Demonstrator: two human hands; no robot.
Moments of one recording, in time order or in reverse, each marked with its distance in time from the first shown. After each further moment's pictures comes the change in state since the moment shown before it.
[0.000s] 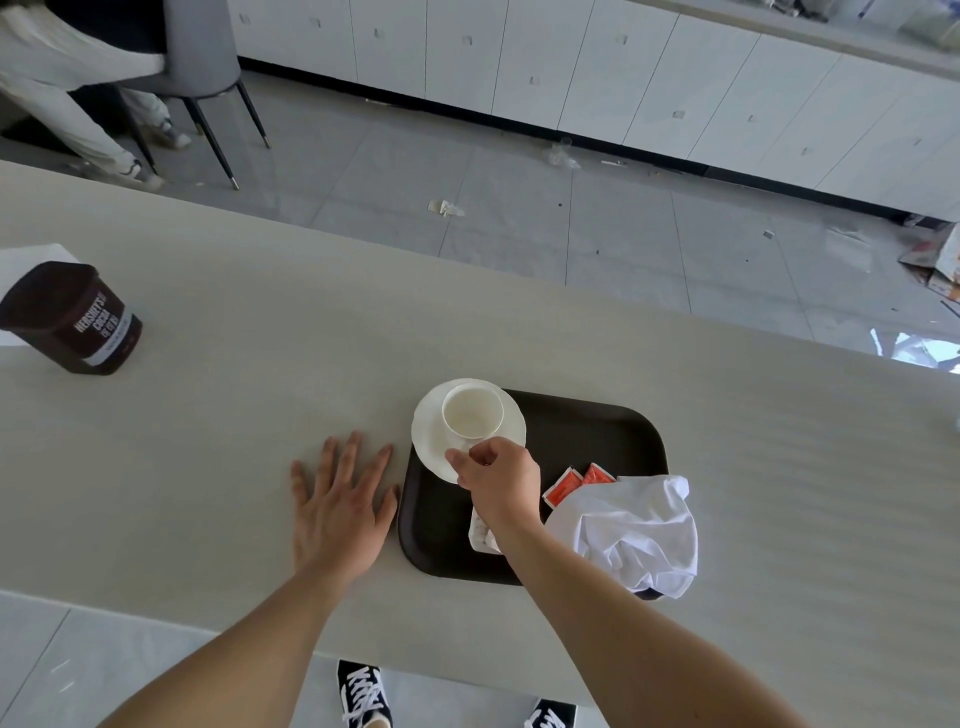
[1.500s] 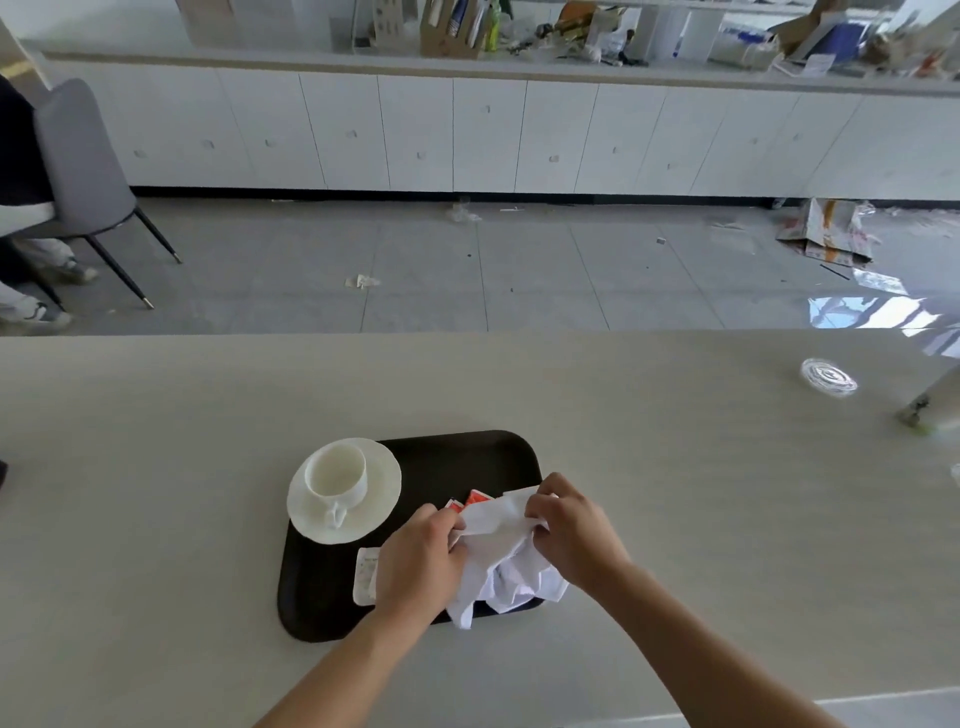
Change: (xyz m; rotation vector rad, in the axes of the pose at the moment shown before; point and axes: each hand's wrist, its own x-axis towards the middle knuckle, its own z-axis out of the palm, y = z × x) left_hand -0.040 0.225 -0.067 -0.456 -0.016 0.295; right_hand -0.011 0.115 -0.215 -0.607 0.067 -0.432
